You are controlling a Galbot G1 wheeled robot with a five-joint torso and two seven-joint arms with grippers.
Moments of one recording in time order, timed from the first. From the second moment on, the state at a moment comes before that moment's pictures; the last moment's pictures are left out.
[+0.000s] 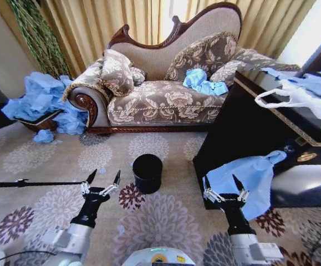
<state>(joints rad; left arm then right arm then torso) 1.91 -1.45 -0.73 -2.50 -0.36 0.03 0.17 -1.95 1.50 0.53 2.50 -0.01 0.06 0.04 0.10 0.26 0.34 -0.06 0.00</state>
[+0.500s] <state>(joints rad) 1.91 -1.43 -0.71 -2.50 -0.36 0.00 0.14 -1.95 1.51 0.54 2.50 0.01 0.10 0.01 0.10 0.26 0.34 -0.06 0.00</state>
